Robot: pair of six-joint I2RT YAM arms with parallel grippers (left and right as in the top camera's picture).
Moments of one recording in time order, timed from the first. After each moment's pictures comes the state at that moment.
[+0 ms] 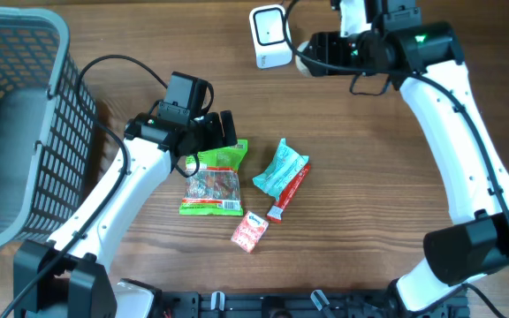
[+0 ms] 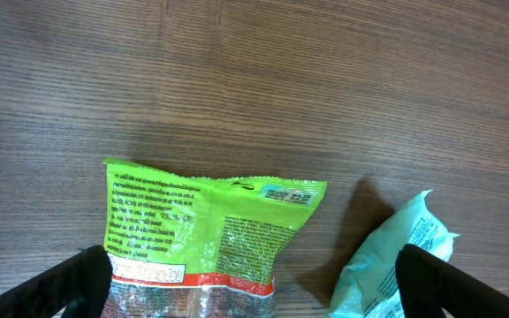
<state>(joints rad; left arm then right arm) -0.33 1.52 1.11 -0.69 0.05 -0.50 0.27 1.79 1.84 -0.97 -0.28 0.18</state>
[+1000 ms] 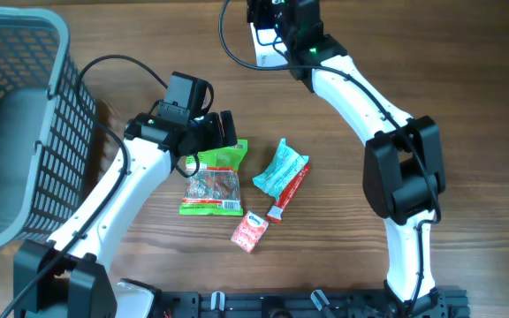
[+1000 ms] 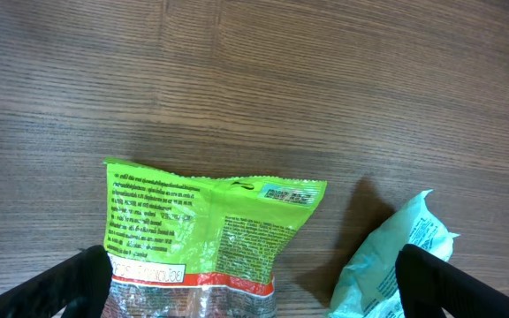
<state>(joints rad) -0.33 1.52 1.11 -0.69 0.05 -0.50 0.42 2.24 1.85 0.11 0.05 0.30</state>
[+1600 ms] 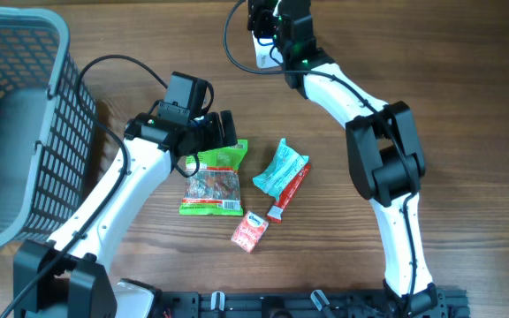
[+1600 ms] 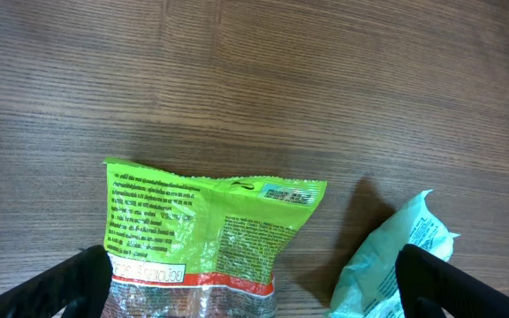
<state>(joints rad) -0.33 1.52 1.11 -0.69 0.05 -0.50 0.40 2.40 1.85 0.25 0.06 0.41</state>
